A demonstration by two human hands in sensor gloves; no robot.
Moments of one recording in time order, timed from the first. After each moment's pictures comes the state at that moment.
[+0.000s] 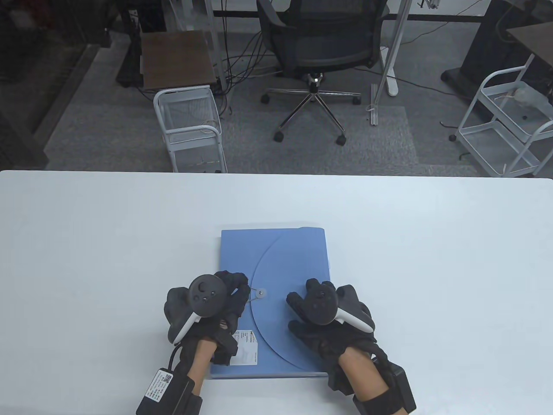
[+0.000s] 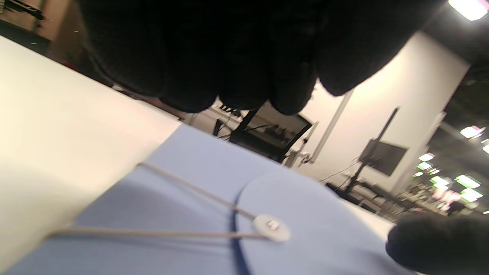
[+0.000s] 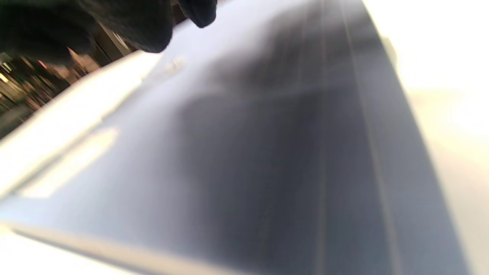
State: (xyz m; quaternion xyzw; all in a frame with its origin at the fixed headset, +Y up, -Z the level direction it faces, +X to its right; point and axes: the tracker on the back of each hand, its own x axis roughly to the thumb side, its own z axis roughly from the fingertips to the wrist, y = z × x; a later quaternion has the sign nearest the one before) left_hand -0.167 -0.673 -0.291 0.06 -0.07 0.25 0.96; right_hand 0.089 -0.705 -0.285 0.18 0.18 0.94 0.21
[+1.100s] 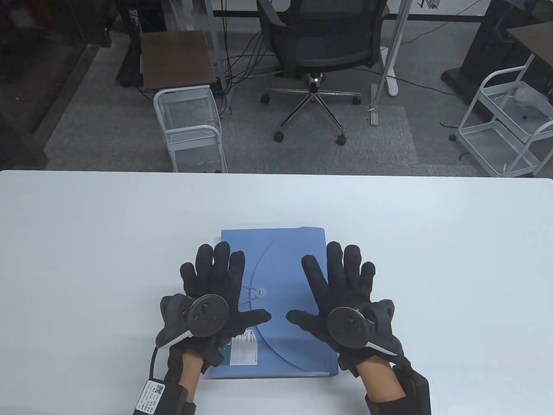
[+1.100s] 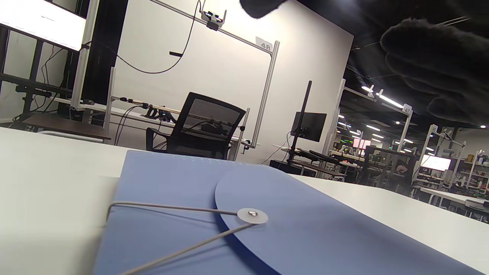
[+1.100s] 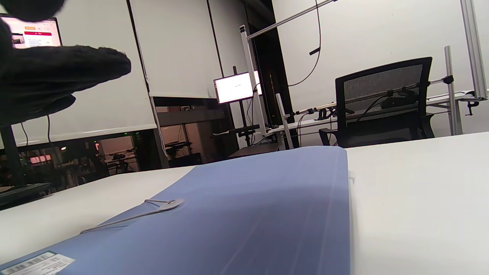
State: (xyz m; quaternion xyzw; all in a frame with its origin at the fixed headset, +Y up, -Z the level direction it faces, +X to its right) left_hand -0.165 -0.660 -0.274 0.06 -0.21 0.14 0.97; right_hand 0.113 -0.668 -0.263 0.23 -0.10 0.96 0.14
